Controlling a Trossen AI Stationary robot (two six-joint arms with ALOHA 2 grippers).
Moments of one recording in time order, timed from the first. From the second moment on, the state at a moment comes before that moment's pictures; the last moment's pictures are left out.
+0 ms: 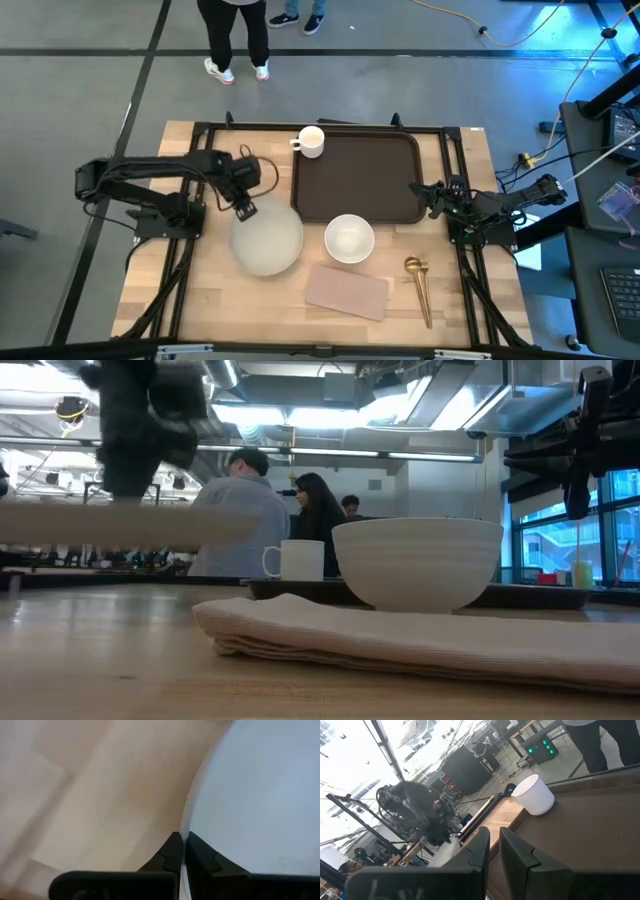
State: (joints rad) left arm 0.31 1.14 0.81 -0.98 0.16 -0.36; right arm 0.35 0.00 0.01 0.07 0.84 0.72
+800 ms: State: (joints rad) left arm 0.55 1.78 1.94 -1.00 0.14 0.05; right arm 0.35 0.00 0.01 0.08 0.93 0.73
